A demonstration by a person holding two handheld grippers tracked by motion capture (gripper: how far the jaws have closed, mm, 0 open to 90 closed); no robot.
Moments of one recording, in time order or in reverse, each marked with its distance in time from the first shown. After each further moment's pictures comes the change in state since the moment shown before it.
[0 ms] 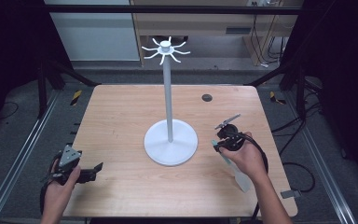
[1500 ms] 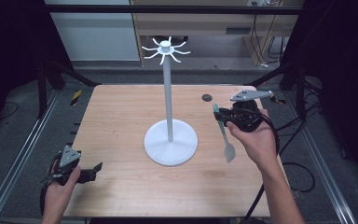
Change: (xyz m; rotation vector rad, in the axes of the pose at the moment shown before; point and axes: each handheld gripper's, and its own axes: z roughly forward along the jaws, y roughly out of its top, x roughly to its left) left arm -0.001 -0.001 0.000 0.001 0.018 0.009; right arm 0.011 0.039 -0.115 -0.478 0.000 -0.009
